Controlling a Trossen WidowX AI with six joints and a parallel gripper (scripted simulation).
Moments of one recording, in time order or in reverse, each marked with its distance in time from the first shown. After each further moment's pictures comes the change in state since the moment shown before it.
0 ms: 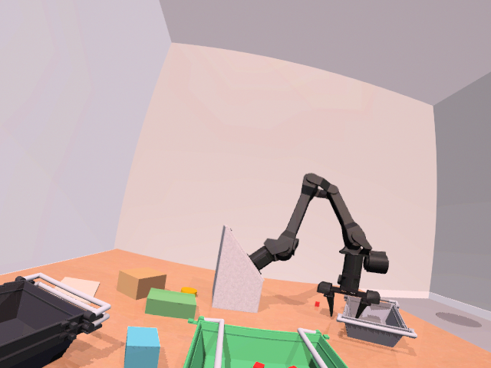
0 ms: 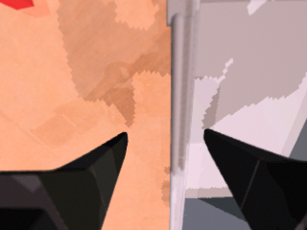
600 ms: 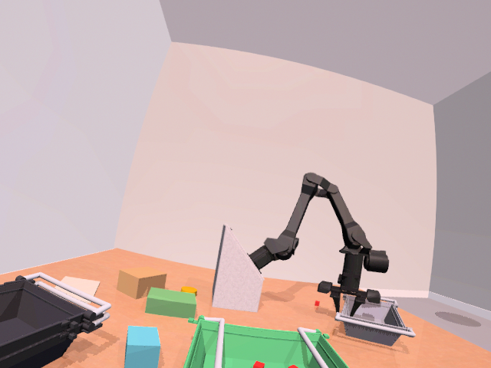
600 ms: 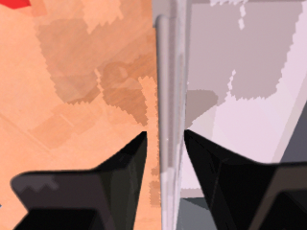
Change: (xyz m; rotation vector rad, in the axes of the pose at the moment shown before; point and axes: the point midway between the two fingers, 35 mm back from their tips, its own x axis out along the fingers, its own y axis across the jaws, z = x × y) arm 0.000 -0.001 0.000 -0.002 0.001 -0.006
